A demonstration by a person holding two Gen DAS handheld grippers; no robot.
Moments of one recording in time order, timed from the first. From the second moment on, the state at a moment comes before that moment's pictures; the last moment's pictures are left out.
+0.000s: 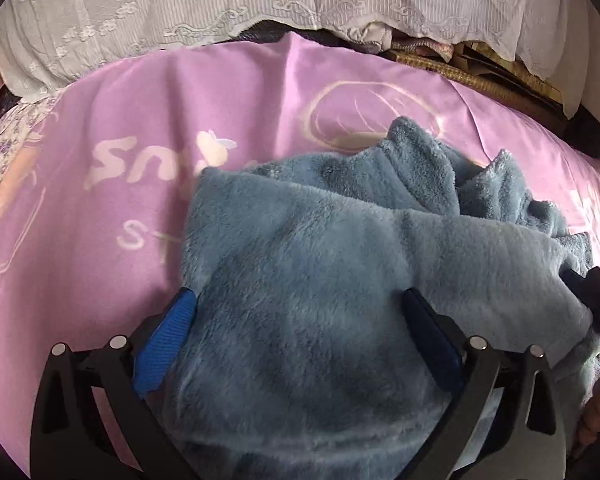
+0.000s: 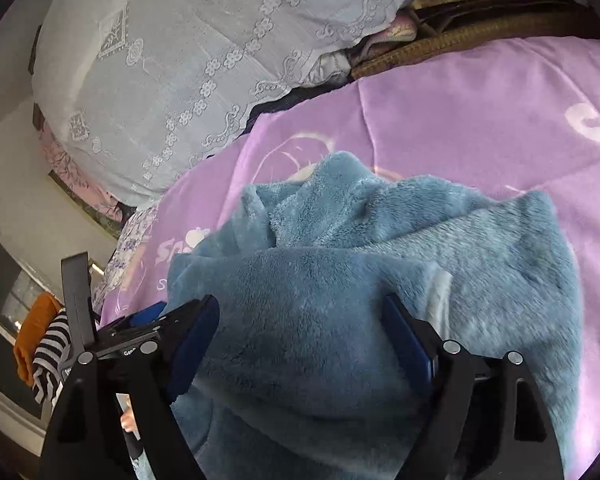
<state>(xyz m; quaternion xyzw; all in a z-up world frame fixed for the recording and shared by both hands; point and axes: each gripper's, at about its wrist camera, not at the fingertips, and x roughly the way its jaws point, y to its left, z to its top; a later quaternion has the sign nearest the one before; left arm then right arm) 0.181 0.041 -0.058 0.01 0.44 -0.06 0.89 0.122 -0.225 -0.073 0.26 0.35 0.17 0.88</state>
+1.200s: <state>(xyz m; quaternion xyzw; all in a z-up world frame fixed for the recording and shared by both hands) -0.008 0.114 -0.072 -0.02 0.49 -0.27 0.83 -0.067 -0.291 -0.108 0.27 0.37 0.23 0.86</state>
